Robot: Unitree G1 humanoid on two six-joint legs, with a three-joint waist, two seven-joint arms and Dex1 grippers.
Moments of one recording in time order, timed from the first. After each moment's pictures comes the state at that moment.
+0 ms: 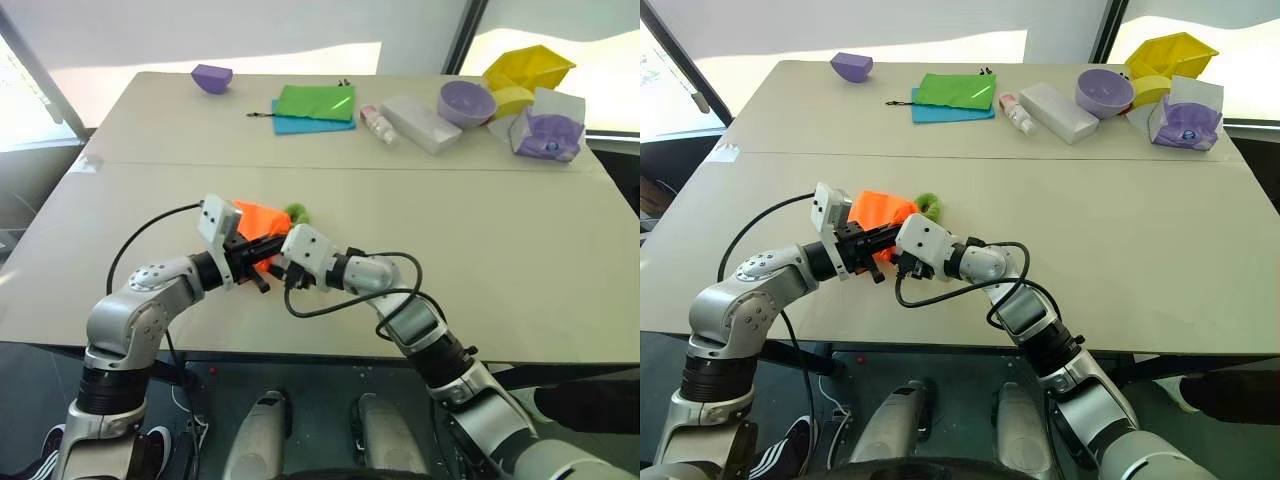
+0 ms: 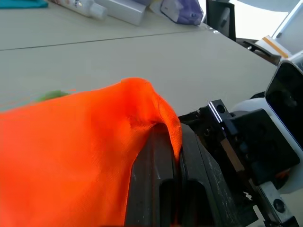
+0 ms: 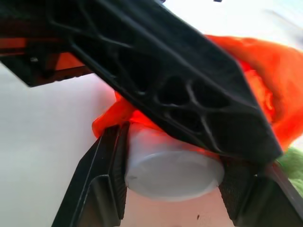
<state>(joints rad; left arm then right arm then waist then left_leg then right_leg) -0.33 0.48 0.07 -0.30 -0.64 0.77 -0.65 -0.56 -0.15 0.47 0.08 -0.07 0.22 0.64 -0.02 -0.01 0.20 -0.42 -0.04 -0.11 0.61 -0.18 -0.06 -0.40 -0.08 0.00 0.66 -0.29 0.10</state>
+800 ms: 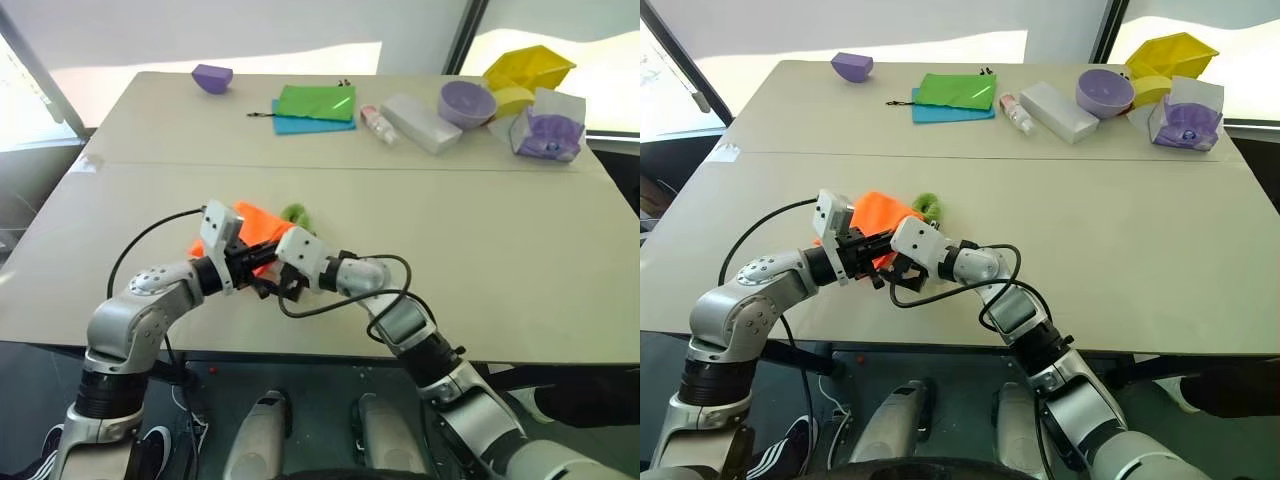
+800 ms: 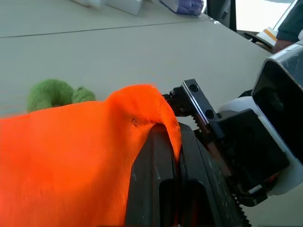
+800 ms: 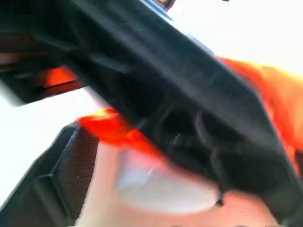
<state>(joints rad) -0.30 0.50 0.06 -0.31 -0.63 0.76 -0.67 -0.51 -0.13 0.42 0.08 -0.04 0.24 0.70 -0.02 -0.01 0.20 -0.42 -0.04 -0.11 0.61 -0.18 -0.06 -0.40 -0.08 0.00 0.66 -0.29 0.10</state>
